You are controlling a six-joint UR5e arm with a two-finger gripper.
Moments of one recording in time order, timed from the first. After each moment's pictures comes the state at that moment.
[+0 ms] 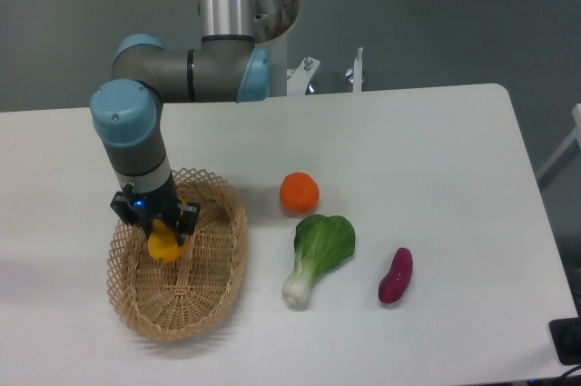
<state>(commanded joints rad) 1.99 -1.94 -1.84 -0.77 1.58 0.22</state>
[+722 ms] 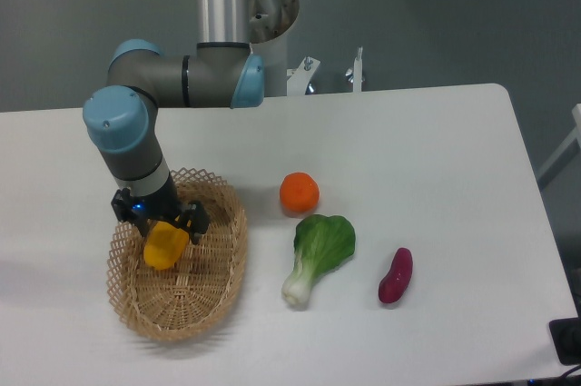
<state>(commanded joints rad) 2.00 -1.90 -1.81 -0.77 1.66 0.23</state>
